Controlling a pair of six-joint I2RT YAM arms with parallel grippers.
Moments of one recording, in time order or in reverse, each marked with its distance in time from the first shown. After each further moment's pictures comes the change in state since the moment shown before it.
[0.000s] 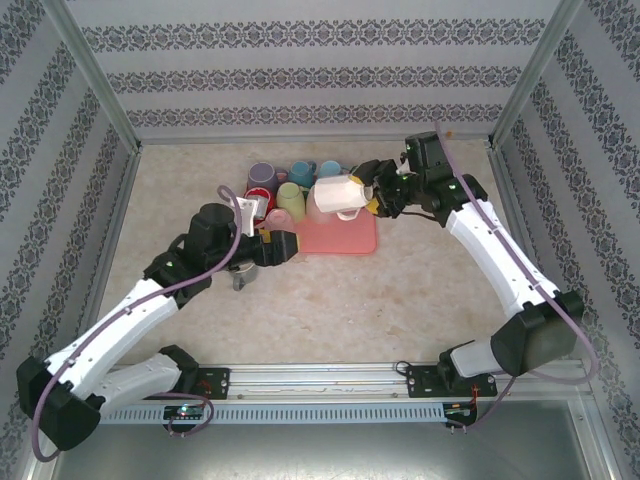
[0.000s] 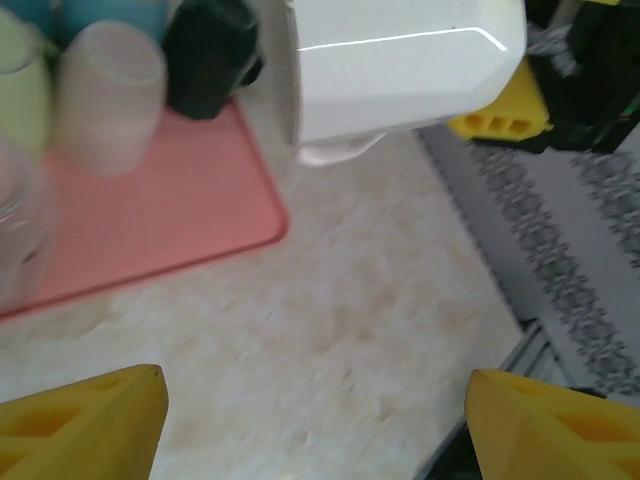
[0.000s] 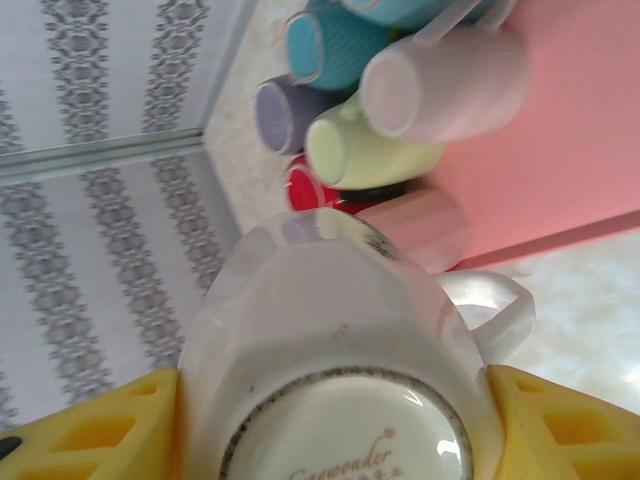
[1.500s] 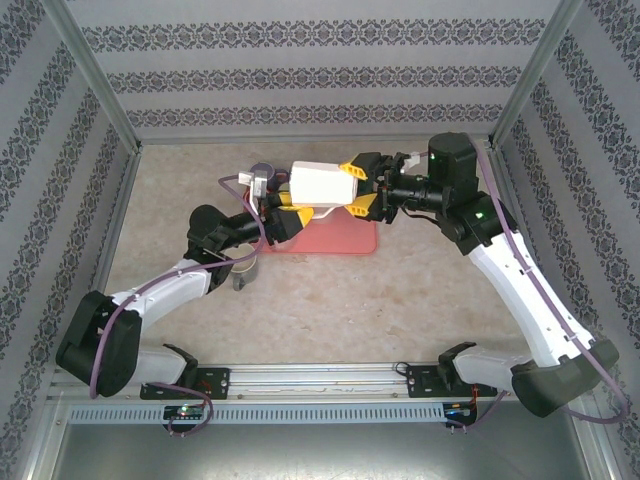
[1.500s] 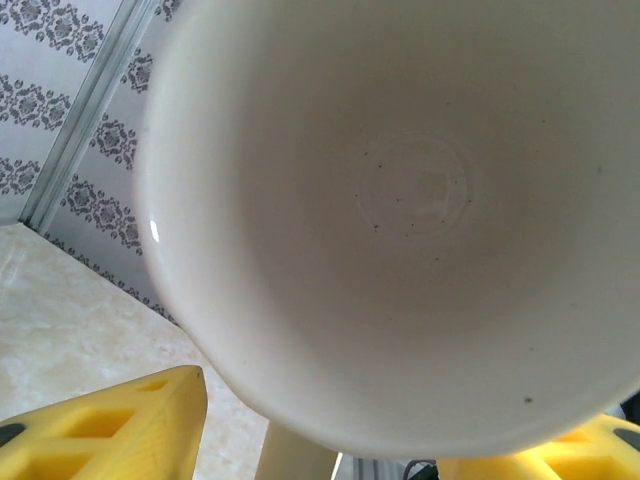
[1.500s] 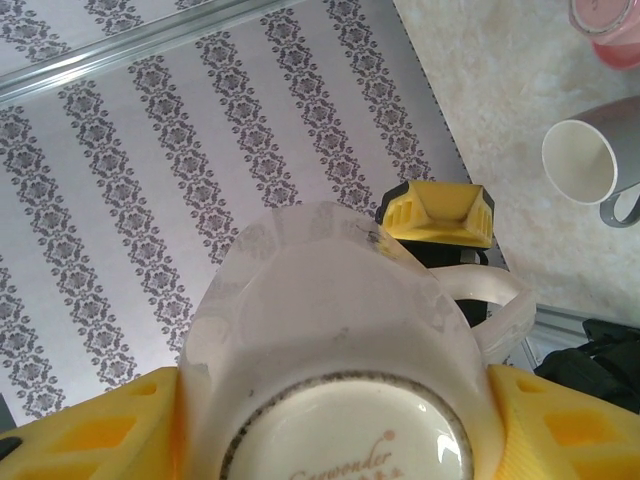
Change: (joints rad) left arm 0.120 0.332 -0.160 1.285 0.458 -0.214; right arm 0.088 -0.220 -0.021 0.167 -0.227 0.400
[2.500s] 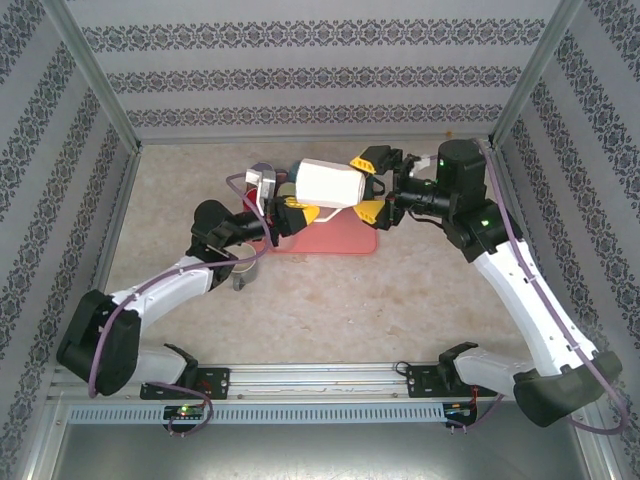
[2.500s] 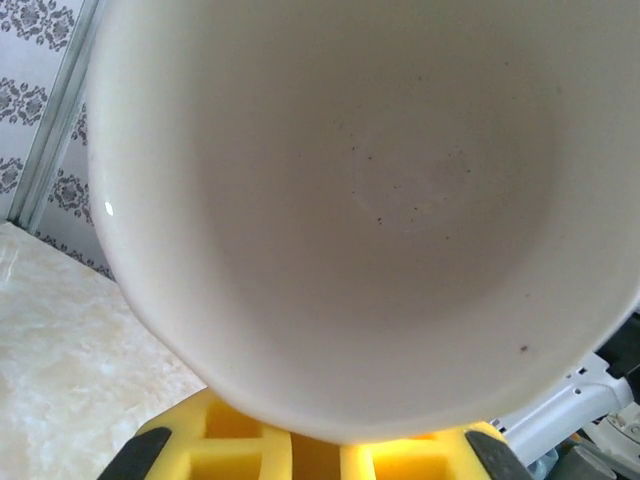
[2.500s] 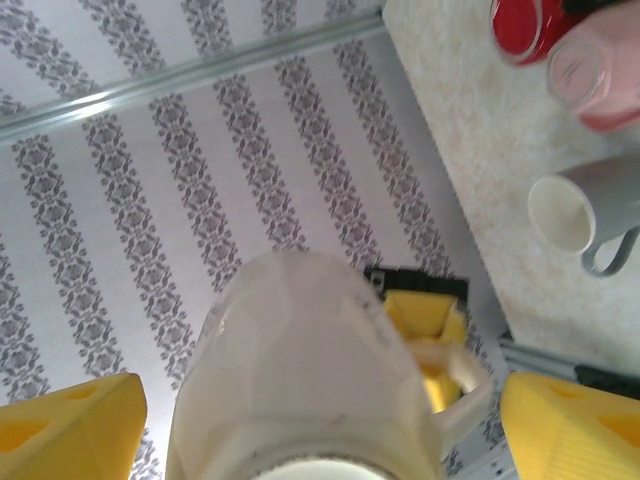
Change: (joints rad) left arm -0.028 -0.044 0.042 -0.139 0.017 0.087; right arm -0.080 -0.058 -0.062 0.000 0.029 -0.071
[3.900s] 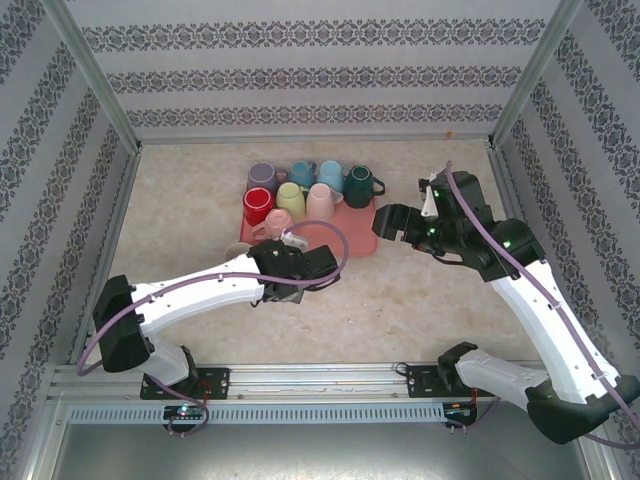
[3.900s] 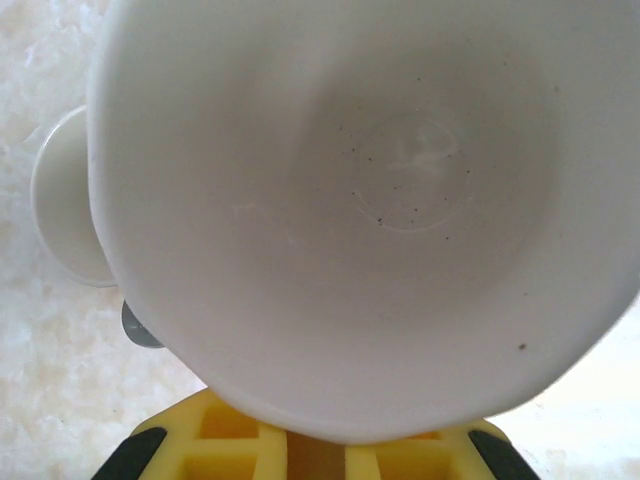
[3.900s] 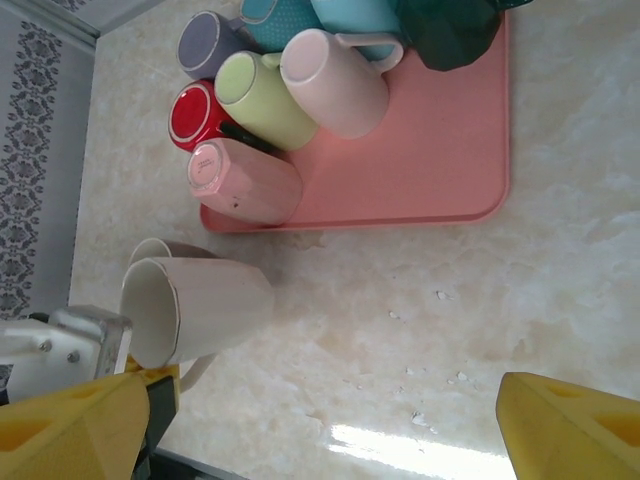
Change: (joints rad) left arm -0.599 0.249 0.578 -2.121 -1.324 -0.113; right arm 0.139 -0.101 0.038 -0.591 0.542 -0.921
